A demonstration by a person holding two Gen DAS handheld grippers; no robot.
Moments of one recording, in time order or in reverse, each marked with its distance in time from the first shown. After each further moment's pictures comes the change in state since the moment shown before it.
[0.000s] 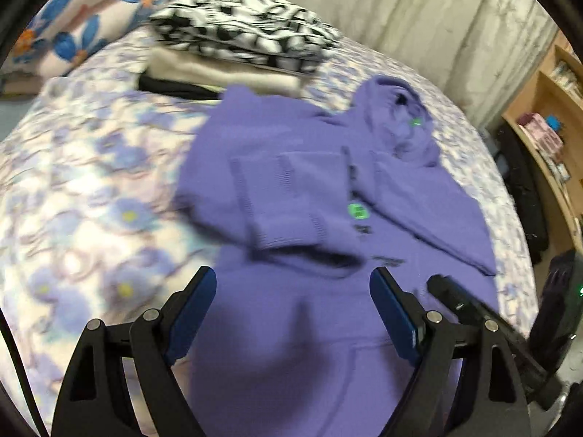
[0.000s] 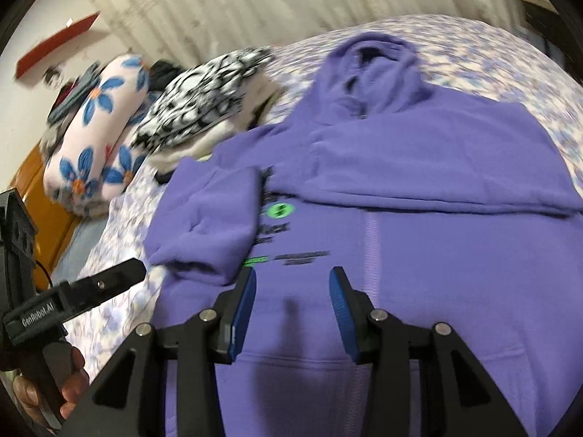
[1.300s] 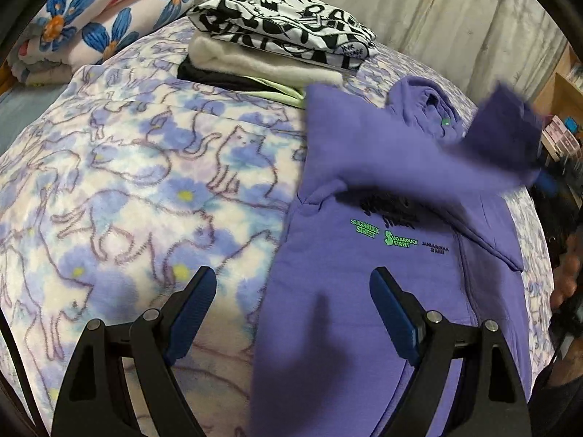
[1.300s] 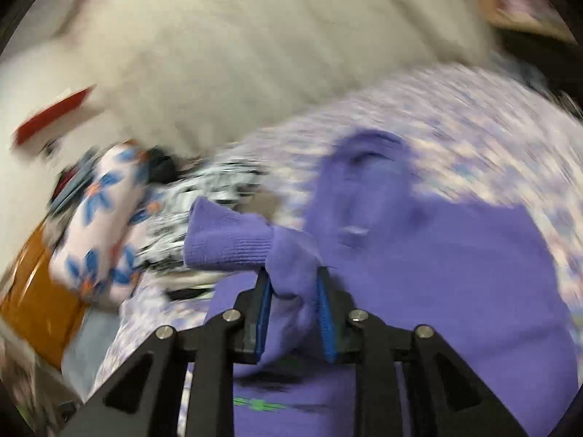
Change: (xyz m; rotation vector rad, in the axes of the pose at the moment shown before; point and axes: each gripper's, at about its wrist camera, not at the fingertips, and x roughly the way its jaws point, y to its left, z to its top) left arm 0.002 0.032 -0.017 -0.011 -0.003 0.068; right arm -0.037 -0.080 0.102 0.275 -0.211 -0.050
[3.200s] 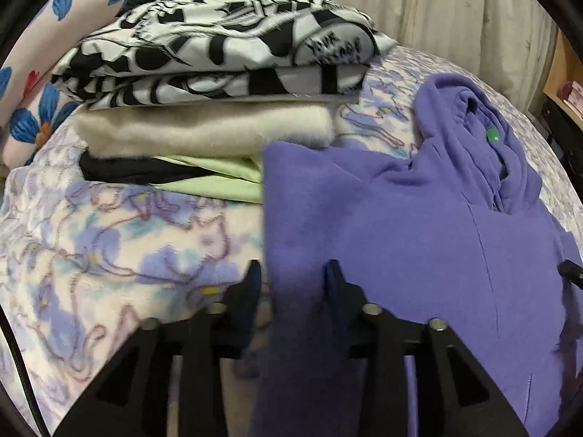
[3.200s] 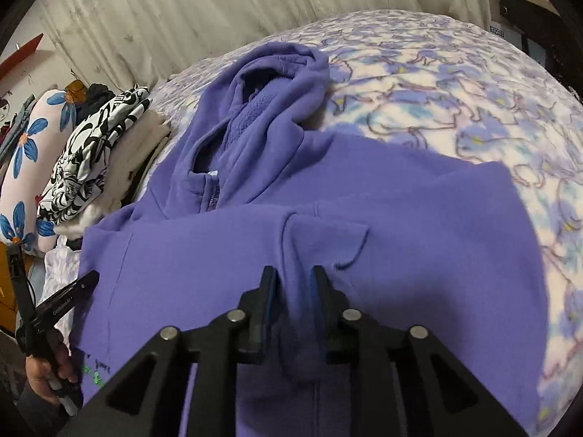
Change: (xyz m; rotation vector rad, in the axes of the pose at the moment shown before) left arm 0.163 -0.059 0.145 0.162 -0.081 0.132; right arm 0.096 -0.084 0.035 -0.183 0.176 -0.133
